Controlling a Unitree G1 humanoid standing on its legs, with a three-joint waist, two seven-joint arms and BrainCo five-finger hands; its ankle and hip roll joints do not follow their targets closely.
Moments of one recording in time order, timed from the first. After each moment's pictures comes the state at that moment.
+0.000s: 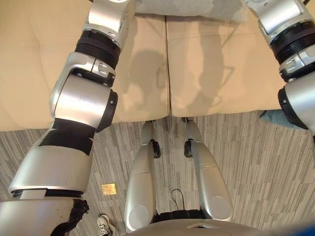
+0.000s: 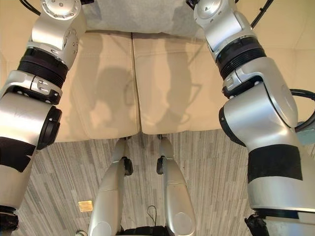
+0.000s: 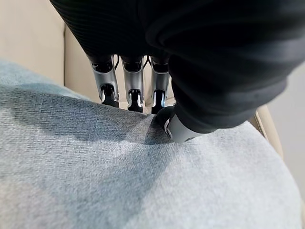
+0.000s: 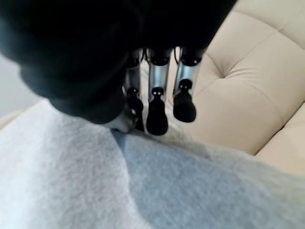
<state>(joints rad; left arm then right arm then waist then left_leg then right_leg) -1.66 0.40 -0.35 1.02 -0.35 -0.14 0.63 -1.76 -0.51 0.74 1.14 0.17 -0.10 -0.59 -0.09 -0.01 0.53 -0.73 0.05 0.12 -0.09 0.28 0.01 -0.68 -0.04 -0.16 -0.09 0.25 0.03</state>
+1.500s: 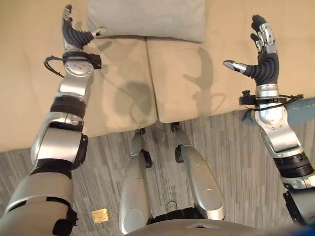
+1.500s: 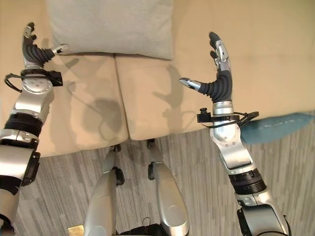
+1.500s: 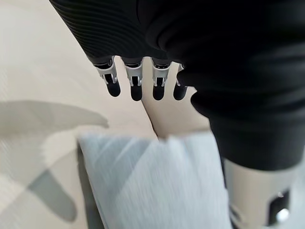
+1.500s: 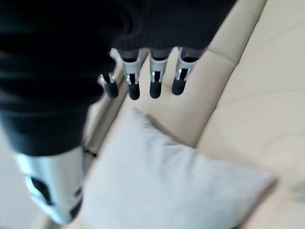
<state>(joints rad) -1.18 0.69 -0.29 0.99 -0.24 -0.10 0.40 -0.30 -0.55 0.12 -0.38 0.11 -0.19 -0.34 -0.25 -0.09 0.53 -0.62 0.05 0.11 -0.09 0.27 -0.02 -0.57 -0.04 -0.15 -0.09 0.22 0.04</state>
